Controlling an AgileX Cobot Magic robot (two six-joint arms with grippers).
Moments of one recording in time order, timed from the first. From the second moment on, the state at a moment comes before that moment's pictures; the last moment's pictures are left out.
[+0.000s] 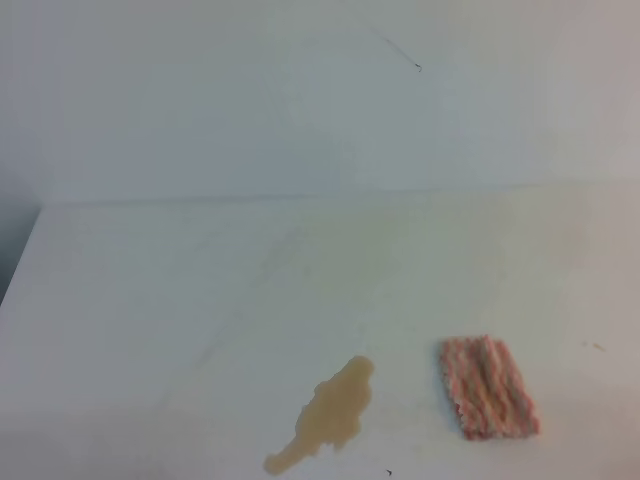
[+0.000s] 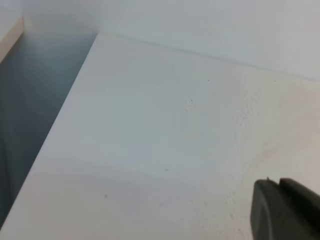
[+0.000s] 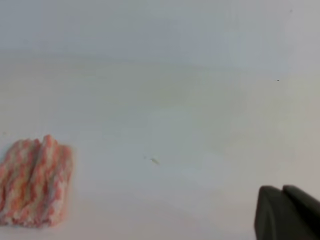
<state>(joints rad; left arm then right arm) 0.00 -0.01 0.01 -0.13 0.32 -0.21 -0.05 -0.03 0.03 0.16 0.25 -0.24</state>
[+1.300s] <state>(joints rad) 0.00 -0.01 0.01 -0.13 0.32 -0.21 -0.05 0.20 -0.27 0.47 -0.02 -0.28</state>
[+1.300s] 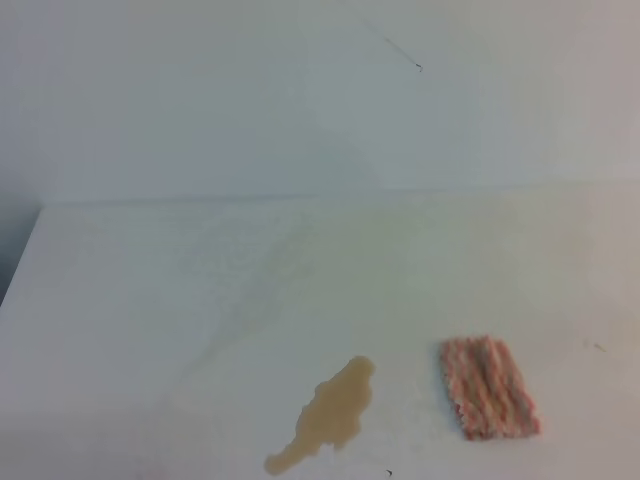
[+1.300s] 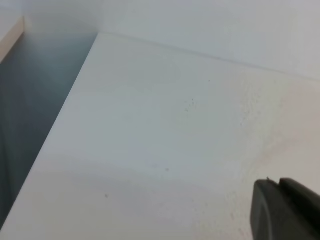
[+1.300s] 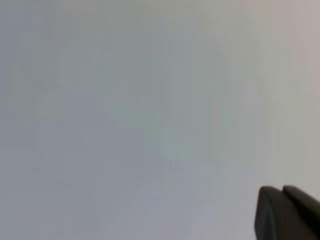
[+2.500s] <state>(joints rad) 0.00 -0.01 0.02 -0.13 0.32 -0.21 0.18 1.30 -0.71 1.03 0.79 -0.75</state>
